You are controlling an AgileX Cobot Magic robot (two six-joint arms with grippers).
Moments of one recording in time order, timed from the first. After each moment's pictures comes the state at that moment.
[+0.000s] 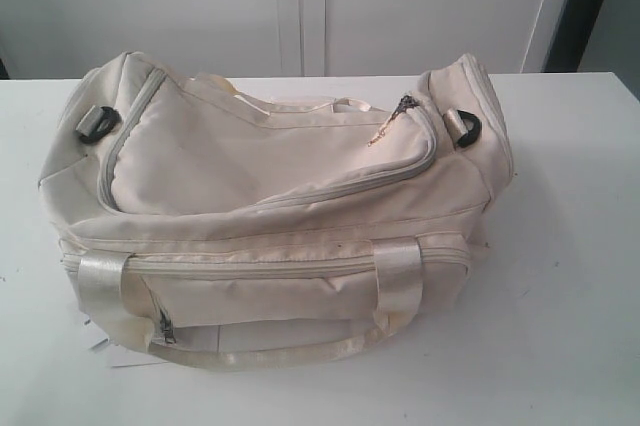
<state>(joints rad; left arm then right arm) 0.11 0.05 0.02 -0.11 0.39 0.16 -0.05 0.73 -0.66 0.05 0.10 -0.15</state>
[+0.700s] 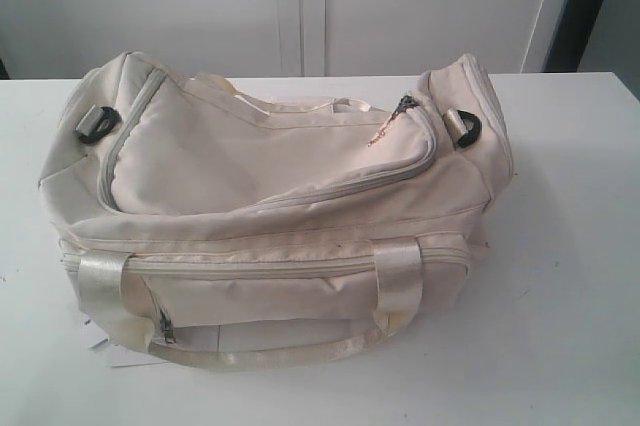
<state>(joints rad) 0.11 0.01 0.02 -0.12 0.42 0.16 -0.05 0.73 -0.66 0.05 0.10 -0.14</state>
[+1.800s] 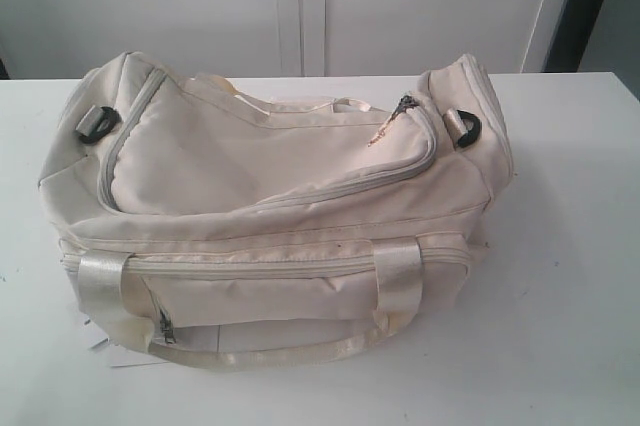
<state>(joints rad) 0.11 0.01 0.02 -0.12 0.42 0.16 -0.05 0.73 -0.66 0.05 0.10 -0.14</state>
